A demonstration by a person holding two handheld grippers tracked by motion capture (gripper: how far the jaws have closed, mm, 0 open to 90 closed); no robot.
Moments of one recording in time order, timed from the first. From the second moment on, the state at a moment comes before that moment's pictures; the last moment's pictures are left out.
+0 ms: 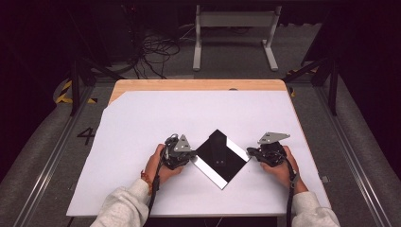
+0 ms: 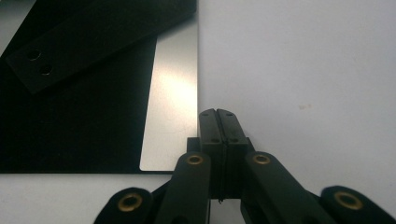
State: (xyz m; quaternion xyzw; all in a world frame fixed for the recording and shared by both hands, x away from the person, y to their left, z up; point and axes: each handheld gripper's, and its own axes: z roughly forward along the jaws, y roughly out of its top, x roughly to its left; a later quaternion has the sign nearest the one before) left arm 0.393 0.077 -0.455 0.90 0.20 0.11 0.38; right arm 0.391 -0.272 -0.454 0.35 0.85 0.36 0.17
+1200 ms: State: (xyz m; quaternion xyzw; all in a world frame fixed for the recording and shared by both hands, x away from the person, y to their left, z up) left arm 0.399 0.078 -0.462 0.90 0.21 0.11 0.37; right arm 0.357 -0.281 -0.453 0.34 0.86 0.36 0.12
